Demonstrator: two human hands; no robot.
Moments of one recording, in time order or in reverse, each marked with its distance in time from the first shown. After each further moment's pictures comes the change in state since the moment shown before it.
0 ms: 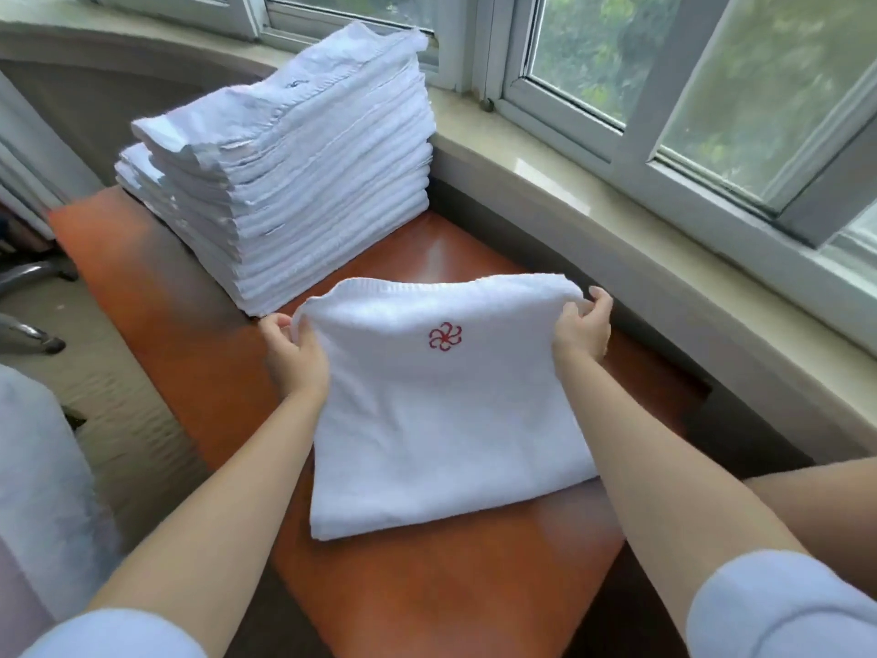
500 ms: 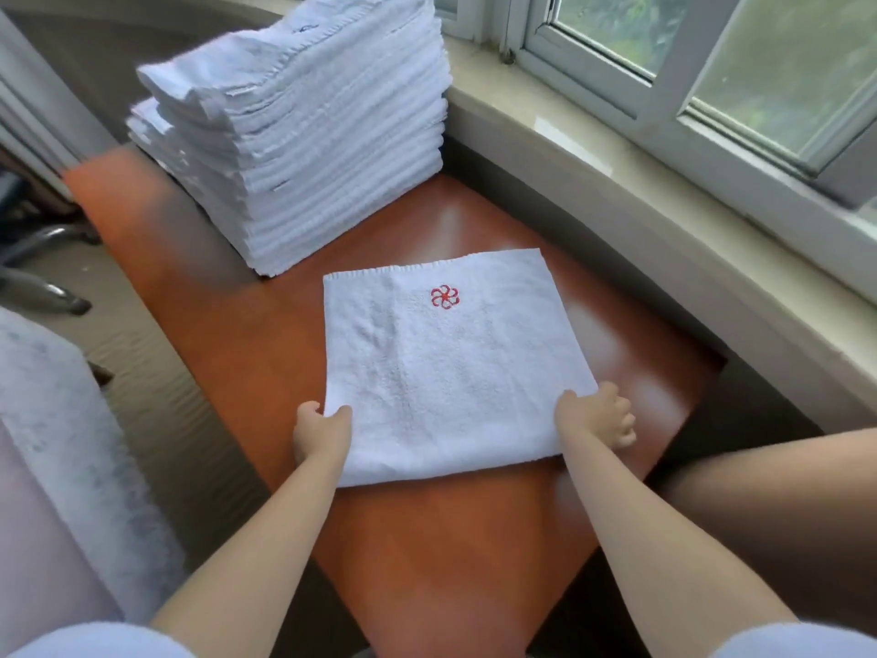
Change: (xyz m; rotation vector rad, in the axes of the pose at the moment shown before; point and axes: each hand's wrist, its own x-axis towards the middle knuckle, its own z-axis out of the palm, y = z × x) left_hand -0.091 -0.083 -0.038 0.397 -0.221 -0.495; right_hand -0.055 0.116 -0.037 -0.699 -0.015 0.200
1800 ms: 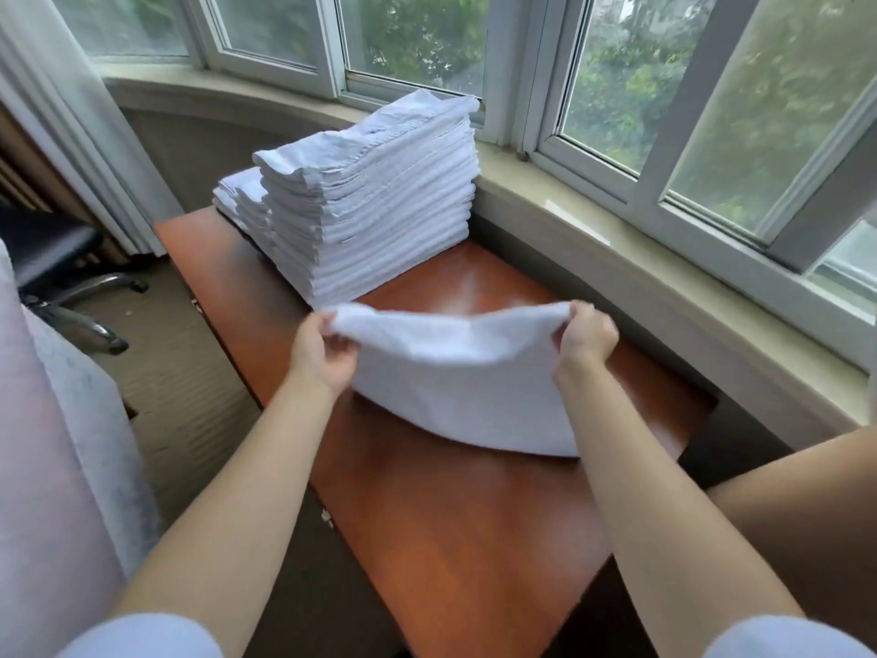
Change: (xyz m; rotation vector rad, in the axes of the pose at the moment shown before) left_hand -0.036 0.111 -0.119 -1.391 -0.480 -0.084; right_hand -0.090 -0.113 -0.108 1.222 -0.225 -0.061
